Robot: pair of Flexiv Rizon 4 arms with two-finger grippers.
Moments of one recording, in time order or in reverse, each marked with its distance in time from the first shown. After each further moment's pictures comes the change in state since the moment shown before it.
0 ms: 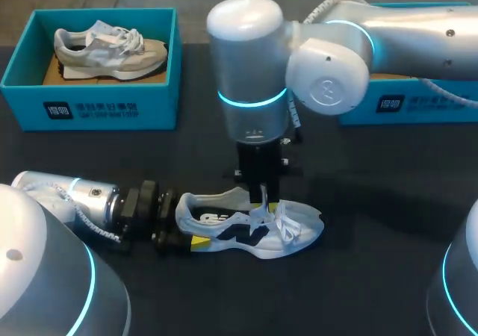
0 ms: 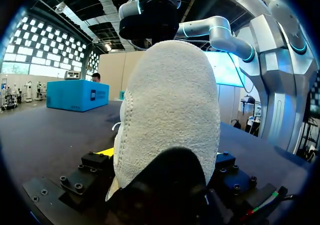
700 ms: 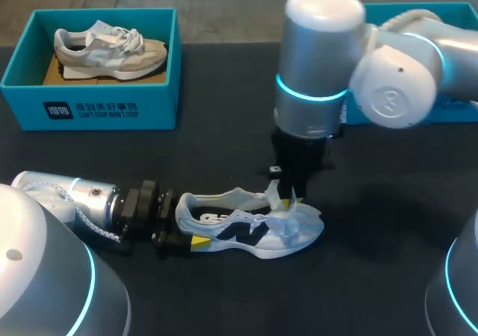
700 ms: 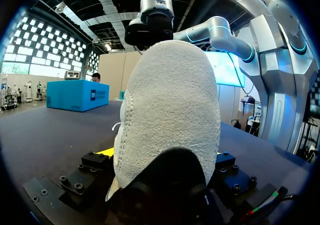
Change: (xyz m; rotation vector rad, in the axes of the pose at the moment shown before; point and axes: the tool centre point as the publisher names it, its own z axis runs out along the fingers) left arm 0.000 0.000 0.000 0.000 0.000 0.000; right arm -0.046 0.004 -0.006 -0.027 0.169 -0.214
